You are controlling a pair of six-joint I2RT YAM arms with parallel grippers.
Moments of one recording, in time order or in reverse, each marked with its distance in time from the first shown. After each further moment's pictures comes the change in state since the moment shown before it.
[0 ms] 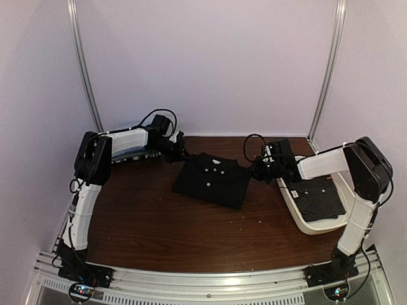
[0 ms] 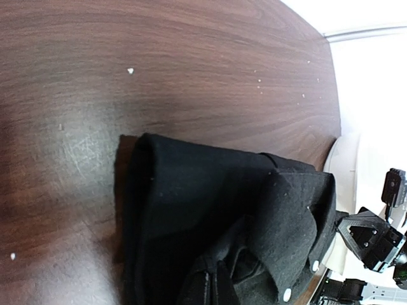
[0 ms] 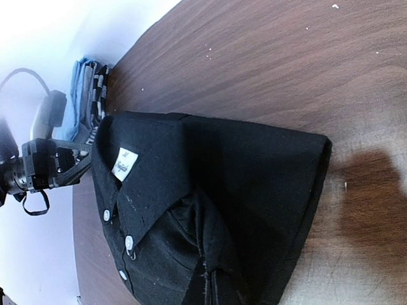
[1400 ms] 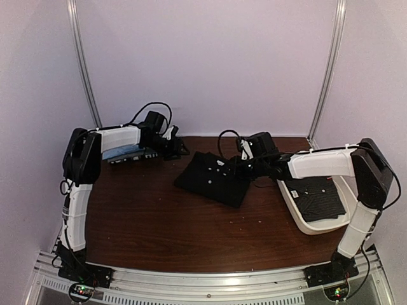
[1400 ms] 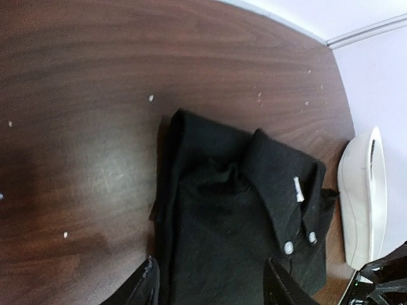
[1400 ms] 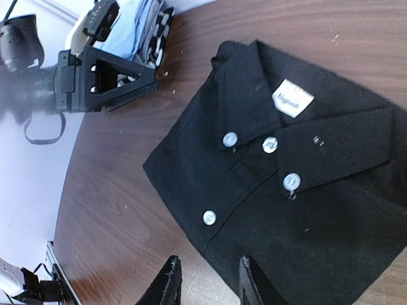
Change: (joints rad) left arm 0.013 -0.129 -0.128 0.058 -0.113 0.106; right arm 0.195 -0.049 0.146 -0.173 0.088 -0.192
